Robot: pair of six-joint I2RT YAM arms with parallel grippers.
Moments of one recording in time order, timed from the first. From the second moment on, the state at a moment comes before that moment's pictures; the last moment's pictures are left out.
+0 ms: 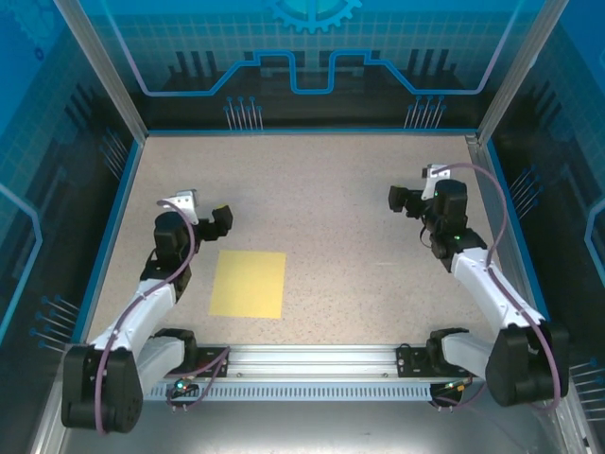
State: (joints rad) left arm -0.01 0.97 0.44 0.18 0.06 -0.28; right arm 0.10 1.12 0.75 -0.08 -0.01 0.19
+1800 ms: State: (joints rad) left arm -0.01 0.74 0.50 -0.50 0.11 -0.69; right arm 1.05 2.01 1.28 -0.33 -0.24 0.61
